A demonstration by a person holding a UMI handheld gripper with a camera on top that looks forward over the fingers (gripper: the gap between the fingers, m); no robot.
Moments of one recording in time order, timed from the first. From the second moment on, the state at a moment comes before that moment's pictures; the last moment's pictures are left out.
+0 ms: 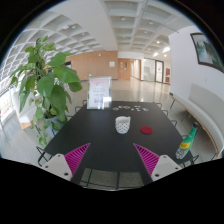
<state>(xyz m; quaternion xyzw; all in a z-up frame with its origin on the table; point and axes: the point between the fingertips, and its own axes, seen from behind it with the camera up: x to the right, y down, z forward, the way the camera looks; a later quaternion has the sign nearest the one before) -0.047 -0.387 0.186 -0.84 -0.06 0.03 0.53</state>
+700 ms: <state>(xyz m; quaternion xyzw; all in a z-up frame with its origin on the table) 0.268 -0.354 0.066 -0.86 0.09 -0.12 0.49</state>
